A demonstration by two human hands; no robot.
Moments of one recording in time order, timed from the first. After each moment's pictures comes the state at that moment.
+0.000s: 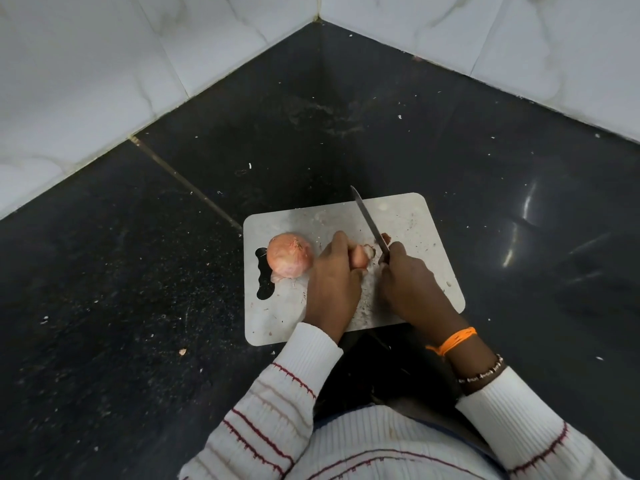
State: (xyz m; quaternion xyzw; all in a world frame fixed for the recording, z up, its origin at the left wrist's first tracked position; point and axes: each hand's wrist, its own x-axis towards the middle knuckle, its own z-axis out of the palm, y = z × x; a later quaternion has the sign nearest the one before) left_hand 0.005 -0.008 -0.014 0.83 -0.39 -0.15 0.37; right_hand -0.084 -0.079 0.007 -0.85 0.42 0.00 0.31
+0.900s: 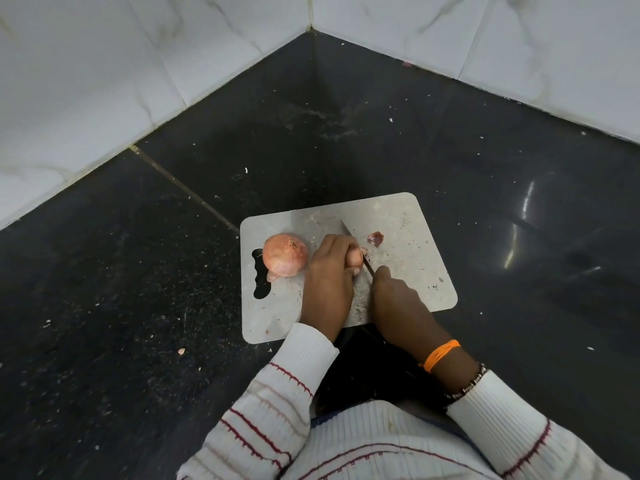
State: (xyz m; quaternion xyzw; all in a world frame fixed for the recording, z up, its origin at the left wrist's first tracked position) left_hand 0.002 -0.005 -0.022 0.80 -0.44 -0.08 0.40; right_hand -0.099 -0.053 0.002 -0.87 0.40 0.09 0.28
